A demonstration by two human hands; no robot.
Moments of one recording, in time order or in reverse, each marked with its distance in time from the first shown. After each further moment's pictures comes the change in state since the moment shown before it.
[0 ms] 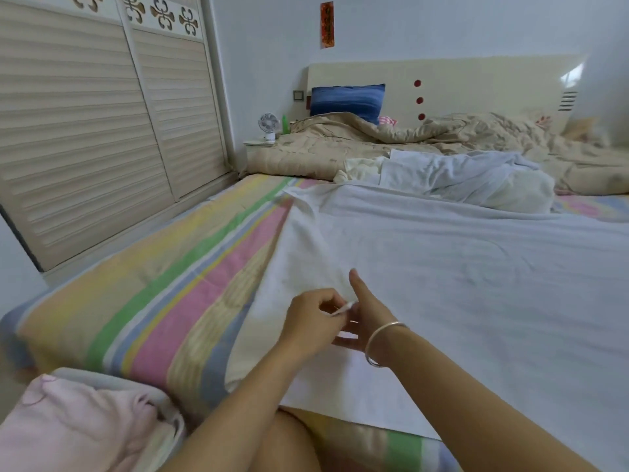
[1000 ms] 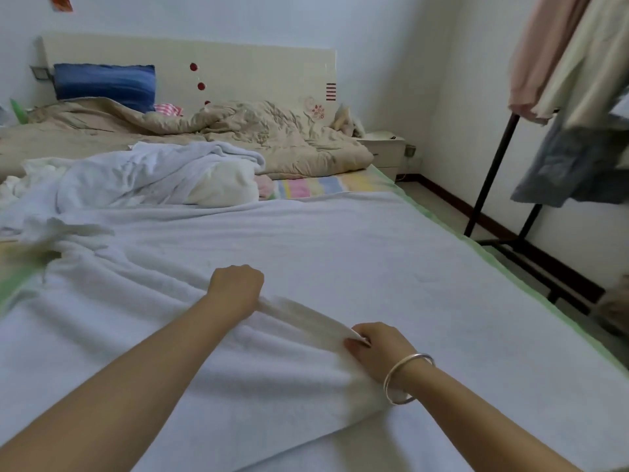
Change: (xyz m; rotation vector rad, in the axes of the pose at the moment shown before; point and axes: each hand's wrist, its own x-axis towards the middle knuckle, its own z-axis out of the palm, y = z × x) left_hand 0.119 0.272 0.535 1.329 -0.451 0.320; right_hand -0.172 -0.051 -0.658 -1.097 0.506 -0.101
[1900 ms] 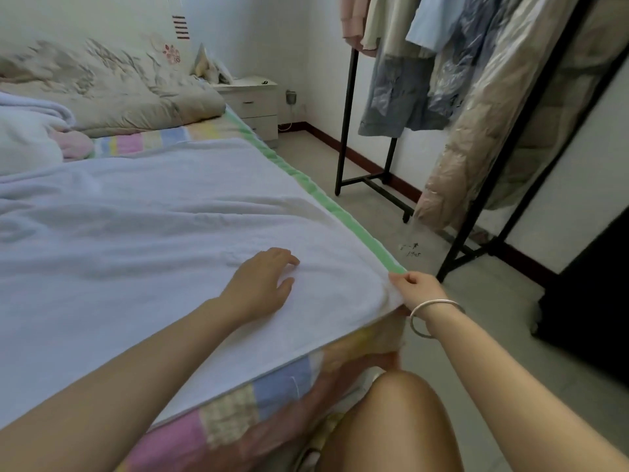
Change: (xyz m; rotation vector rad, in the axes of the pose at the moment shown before) left_hand -0.044 0.337 -0.028 -0.703 0.236 0.590; right_hand -0.129 0.327 -0.121 0.572 0.524 0.583
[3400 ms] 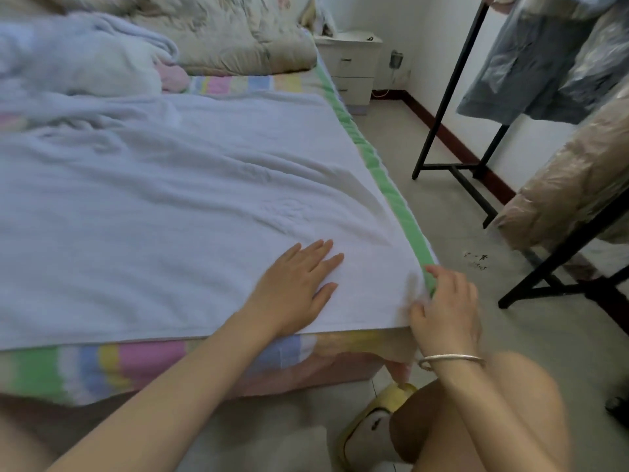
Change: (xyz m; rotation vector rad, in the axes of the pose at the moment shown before) left_hand -0.038 0.053 0.044 0.262 -0.007 -0.128; right_hand -0.009 0.018 0.003 -0.528 0.107 -0.593
